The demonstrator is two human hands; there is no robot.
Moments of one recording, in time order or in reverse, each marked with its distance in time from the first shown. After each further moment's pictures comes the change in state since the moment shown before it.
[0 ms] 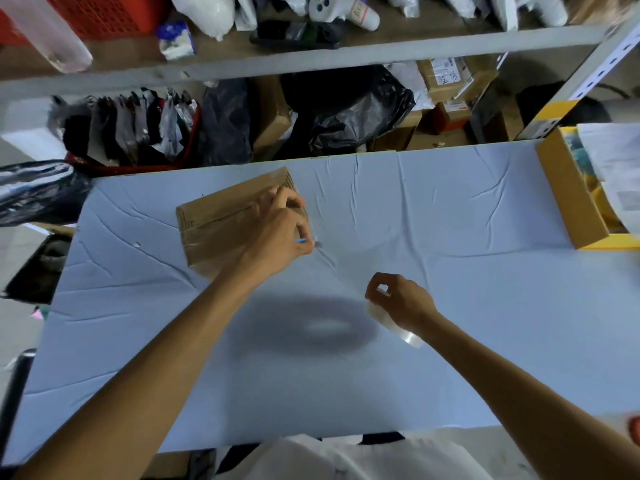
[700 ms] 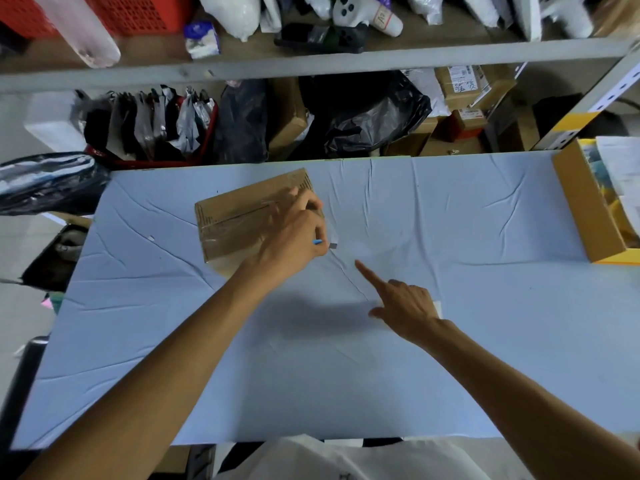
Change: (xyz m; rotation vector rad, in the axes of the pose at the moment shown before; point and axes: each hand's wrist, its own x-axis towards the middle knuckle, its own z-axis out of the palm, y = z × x) left_hand 0.000 -0.004 0.005 0.077 0.019 0.040; right_hand 0.004 -0.018 0.010 -0.499 -0.034 -0.233
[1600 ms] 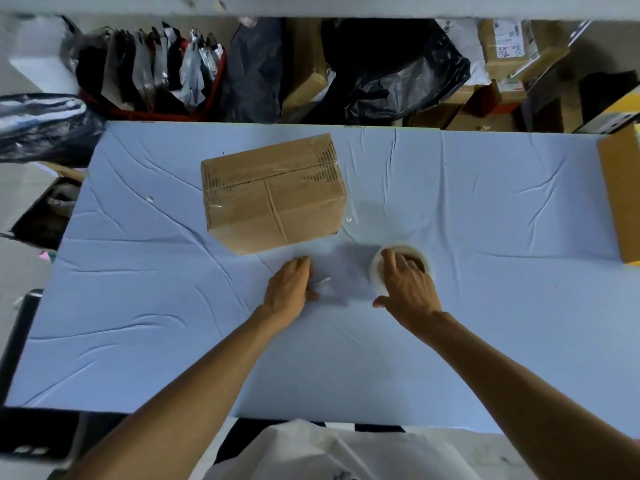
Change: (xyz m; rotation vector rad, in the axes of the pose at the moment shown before) left_hand -0.070 -0.067 0.136 -0.110 -0.170 -0.330; right_hand 0.024 -0.007 0.027 -0.026 0.093 0.017
